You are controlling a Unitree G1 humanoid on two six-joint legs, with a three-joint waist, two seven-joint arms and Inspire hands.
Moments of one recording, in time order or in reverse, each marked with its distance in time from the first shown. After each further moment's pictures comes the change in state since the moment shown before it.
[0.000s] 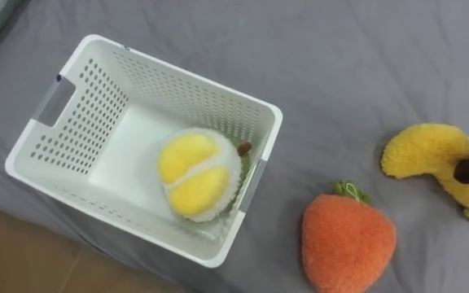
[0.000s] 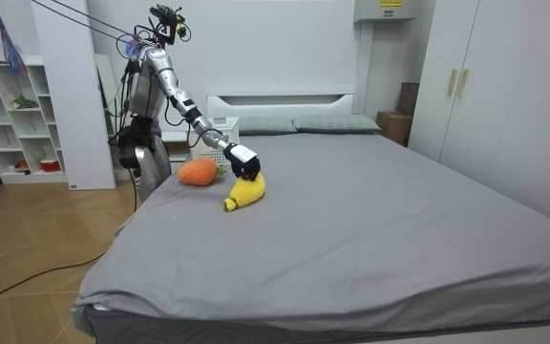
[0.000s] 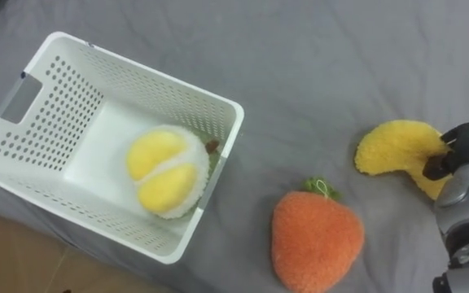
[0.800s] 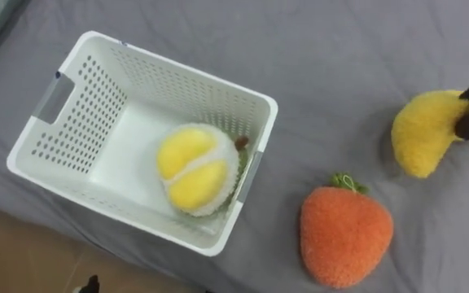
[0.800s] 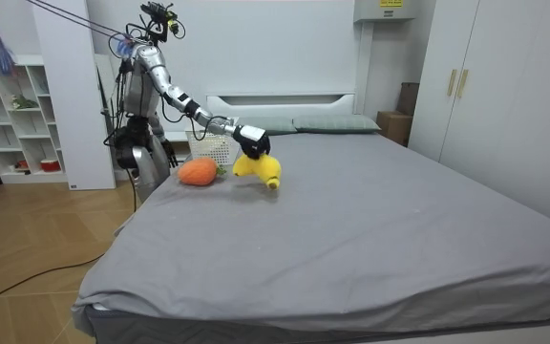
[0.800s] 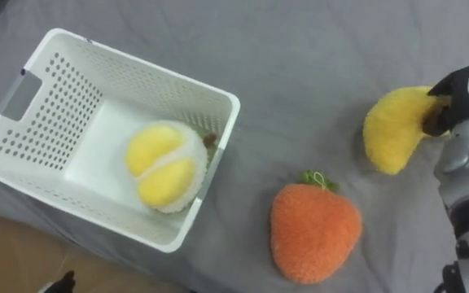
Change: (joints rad) left arm 0.025 0.015 0.084 -0.076 0.001 -0.026 -0.044; right arm -0.008 -0.020 -0.082 -0.358 -0.112 0.000 0.046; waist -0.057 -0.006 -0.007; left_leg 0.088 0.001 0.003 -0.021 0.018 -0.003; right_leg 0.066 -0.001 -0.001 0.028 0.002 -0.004
